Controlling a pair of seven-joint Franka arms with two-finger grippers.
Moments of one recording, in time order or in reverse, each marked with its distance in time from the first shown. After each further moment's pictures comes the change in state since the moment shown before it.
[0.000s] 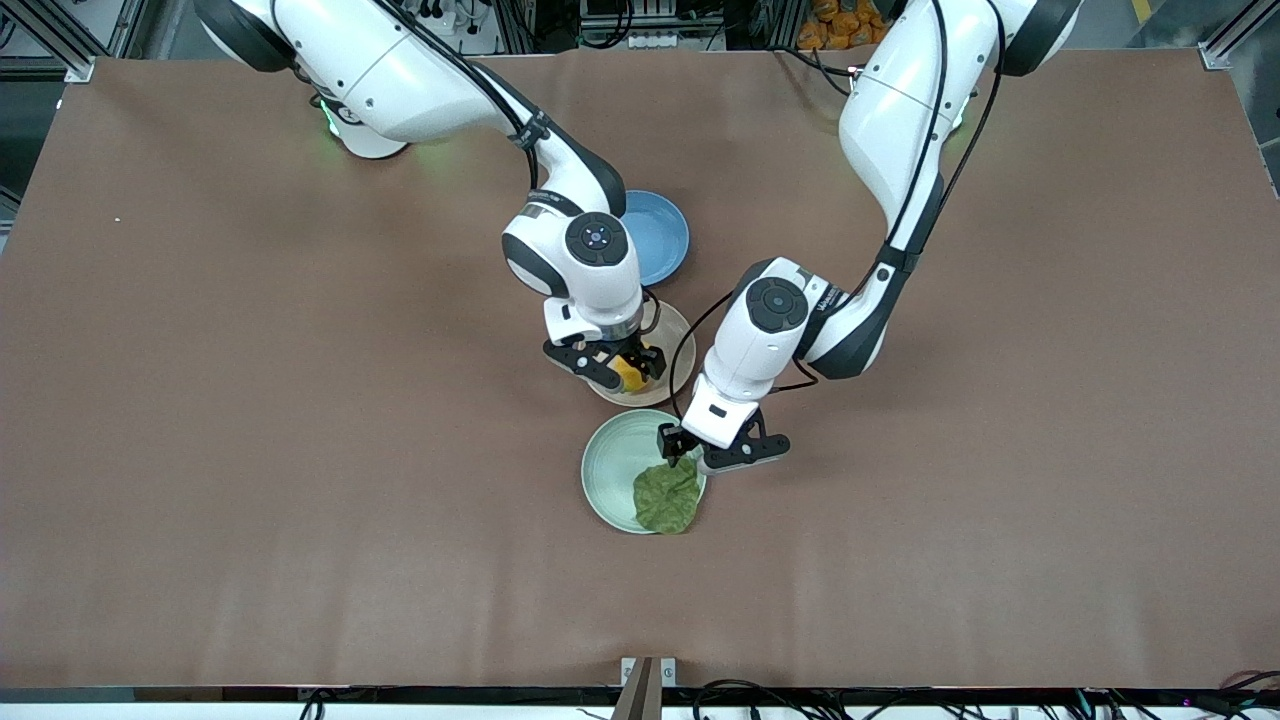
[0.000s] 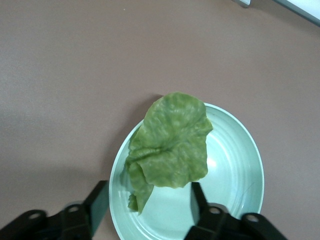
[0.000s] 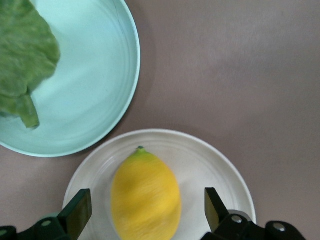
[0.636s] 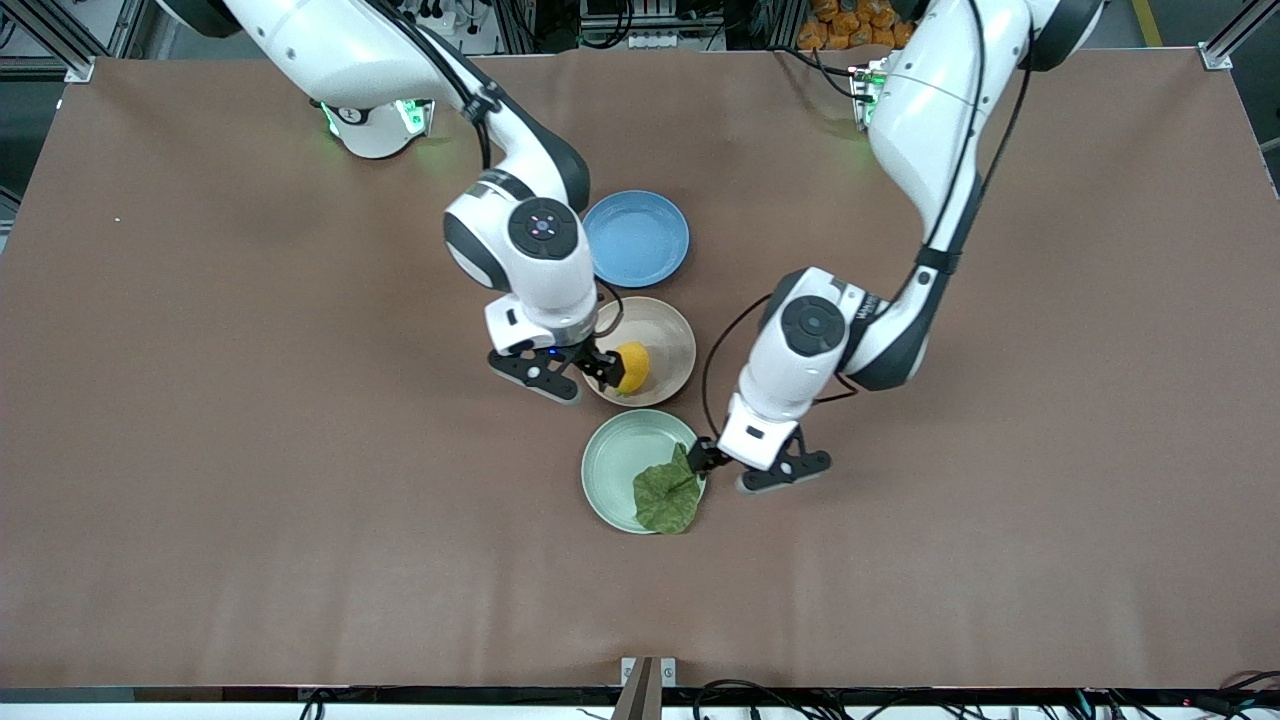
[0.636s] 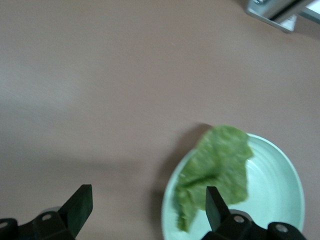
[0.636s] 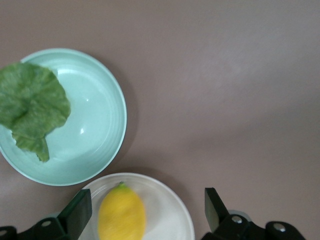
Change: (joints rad) left arm 0.067 -0.033 0.011 0.022 0.017 -0.138 0.048; right arm -0.123 -0.139 0.045 0.005 -0.001 -0.167 -0.194
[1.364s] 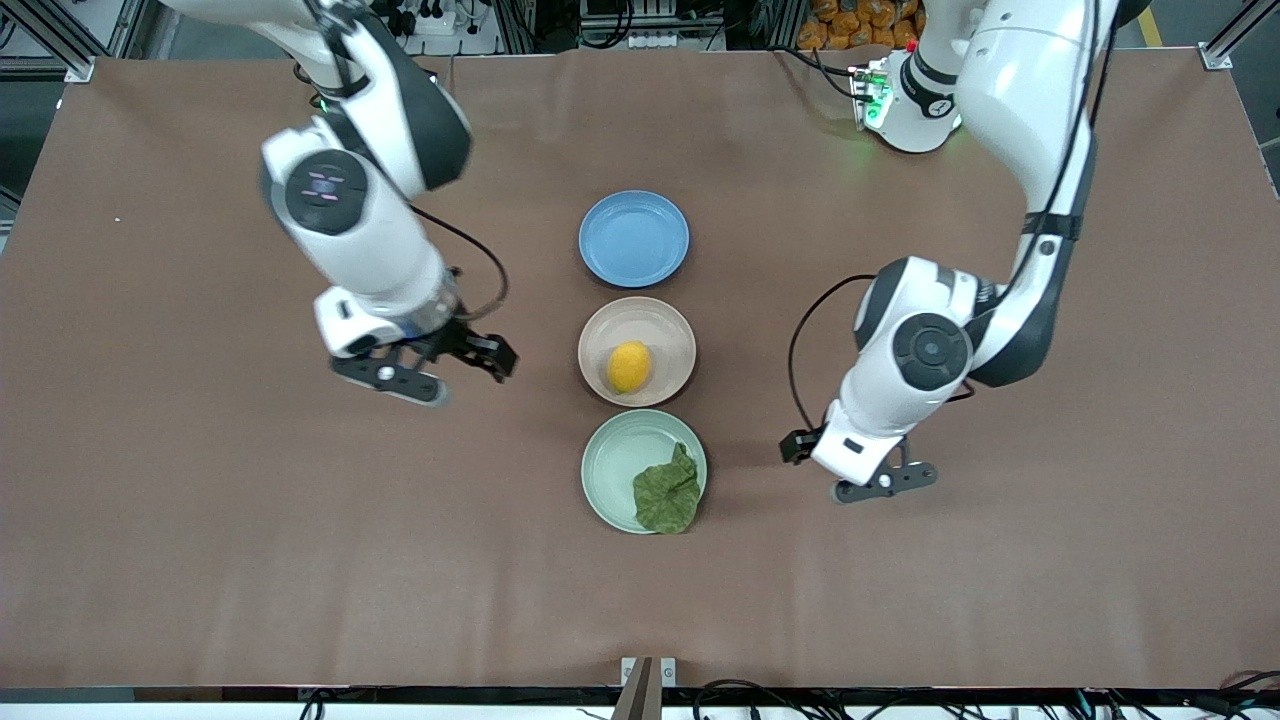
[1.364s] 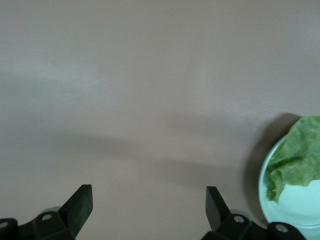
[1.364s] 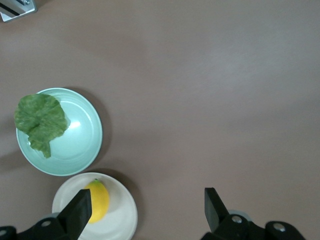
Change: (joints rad) left arm 0.141 -0.154 0.001 -0.022 0.002 -0.362 0.239; right arm -0.231 -0.250 0.015 -0.006 0.236 -0.205 -0.453
